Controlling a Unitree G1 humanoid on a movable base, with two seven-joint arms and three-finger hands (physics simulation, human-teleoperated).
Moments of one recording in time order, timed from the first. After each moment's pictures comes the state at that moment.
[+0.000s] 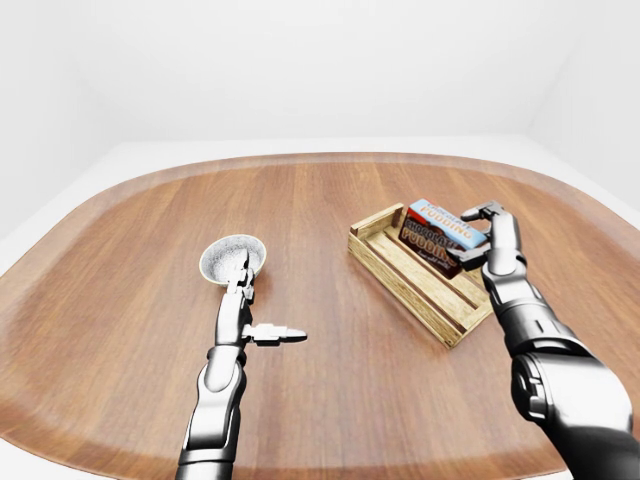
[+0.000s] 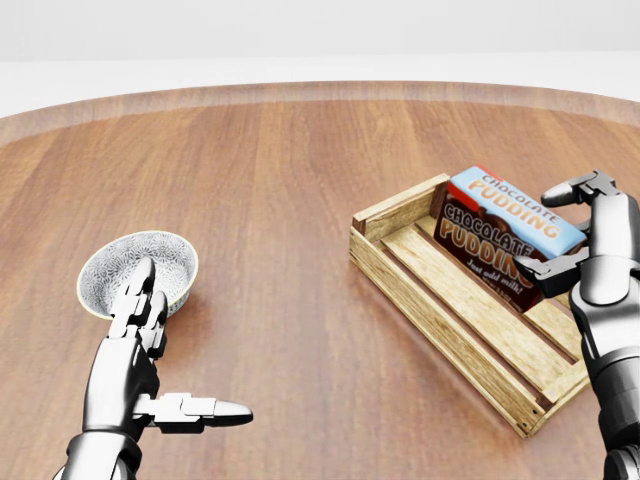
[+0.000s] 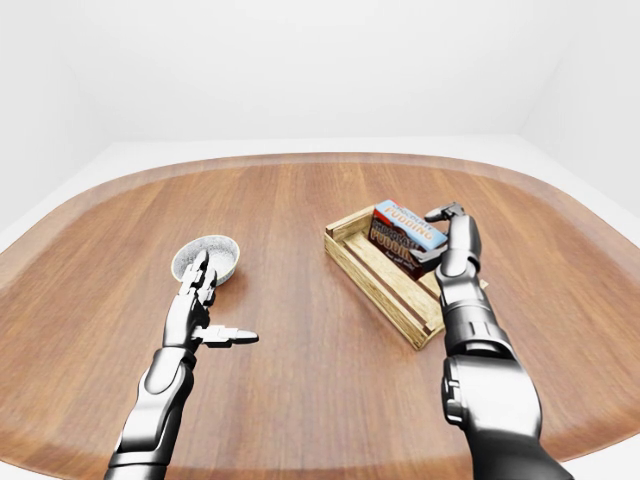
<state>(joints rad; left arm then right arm) -0.01 0.02 0.04 0.04 0.00 -0.02 -0.05 -0.82 -0.45 -0.16 1.15 -0.29 -0.09 -0.29</state>
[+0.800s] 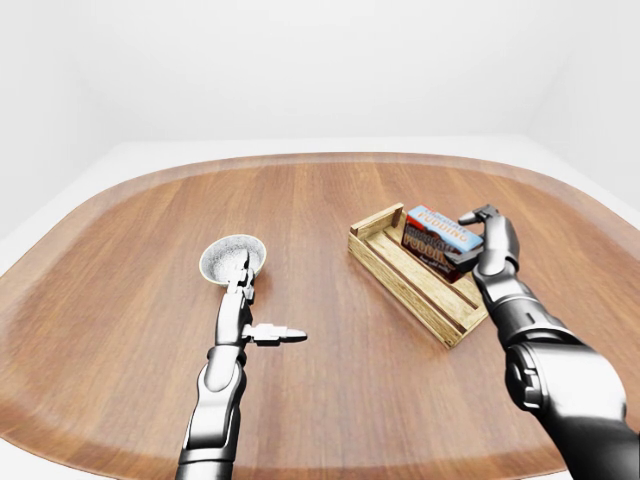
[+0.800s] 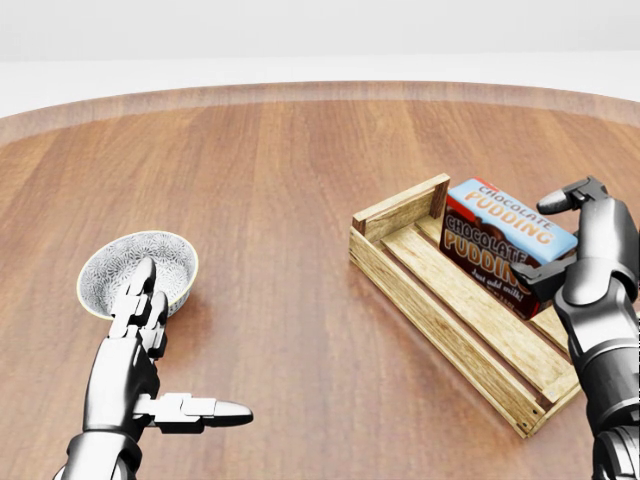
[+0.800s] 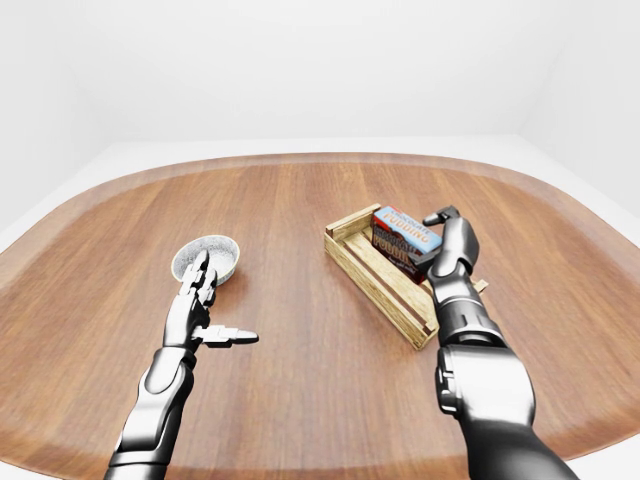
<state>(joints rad) -0.02 0.02 0.04 0.04 0.00 -0.02 -0.06 -0.89 -0.44 -0.14 1.30 -0.39 -0.09 -0.39</state>
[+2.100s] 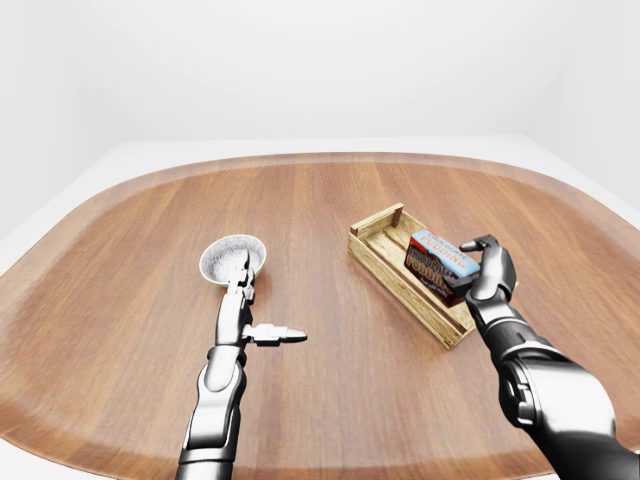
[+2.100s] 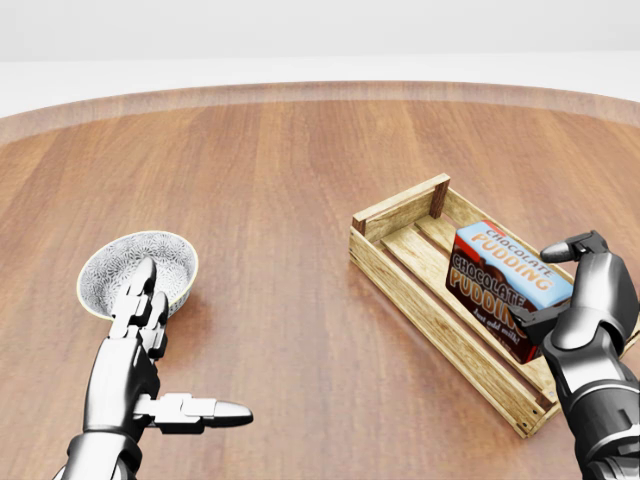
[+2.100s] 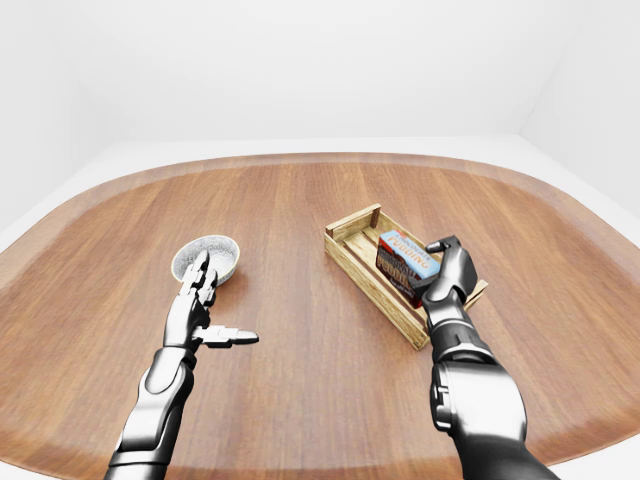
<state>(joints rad) -0.02 0.02 0.04 0.05 0.00 -0.03 -0.06 -0.80 -0.39 -0.18 1.34 -0.36 -0.09 -0.51</state>
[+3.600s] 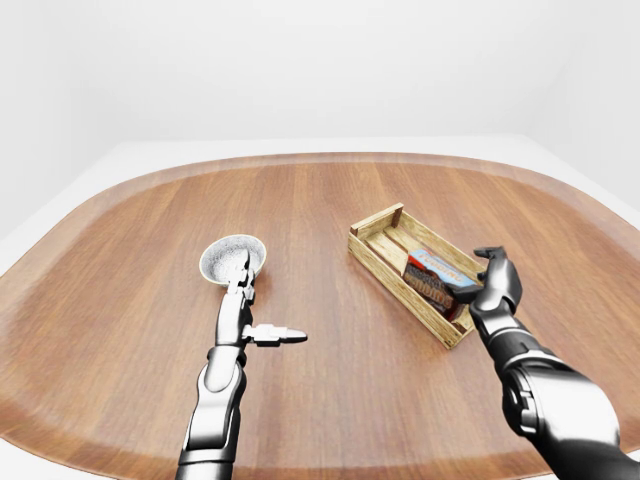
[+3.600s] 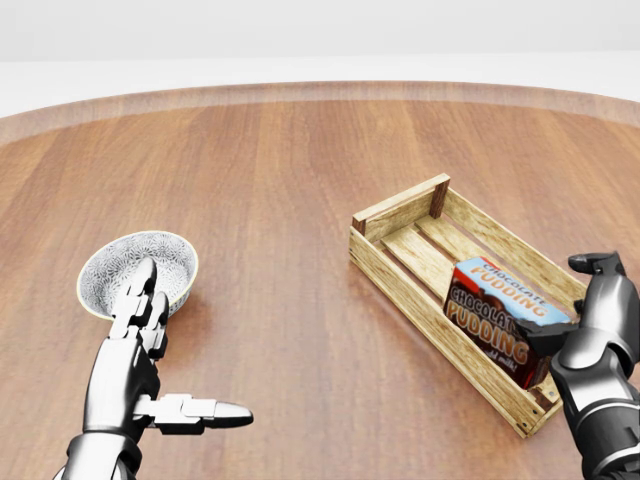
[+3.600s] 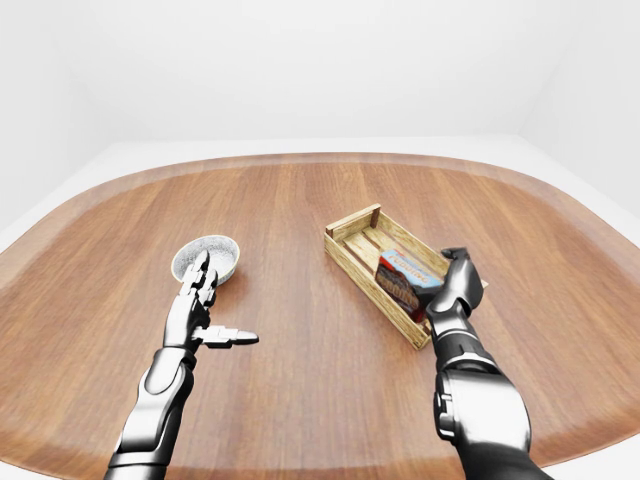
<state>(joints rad) -0.01 0.02 0.03 0.04 0.00 -0.02 -0.06 -0.74 -0.40 -0.19 1.35 -0.36 -0.09 -0.52</state>
